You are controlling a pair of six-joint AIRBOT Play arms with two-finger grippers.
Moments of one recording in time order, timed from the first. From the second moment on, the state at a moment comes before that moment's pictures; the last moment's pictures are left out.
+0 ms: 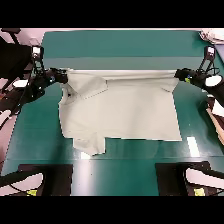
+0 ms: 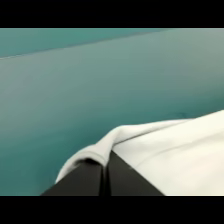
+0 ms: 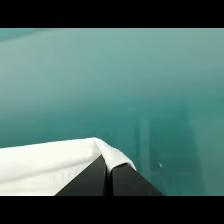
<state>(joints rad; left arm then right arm) -0.03 -1.29 0.95 0.24 -0.30 -0.22 -0.18 -1.31 1.00 -0.95 0.39 1.15</state>
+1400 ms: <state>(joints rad) -0.02 -1.34 0.97 1.17 -0.79 -1.12 -0.28 -1.32 0.89 -0.99 0.80 1.16</state>
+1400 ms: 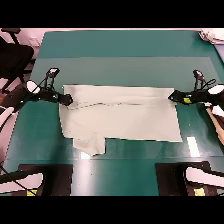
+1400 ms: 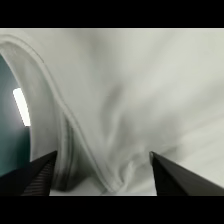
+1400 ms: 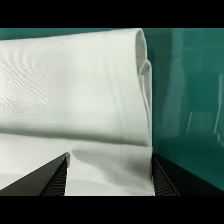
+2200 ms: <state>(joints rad) 0.24 -0.87 0.66 1.09 -1.25 -1.17 -0.59 -0.83 0.62 -1.02 1.19 1.16</state>
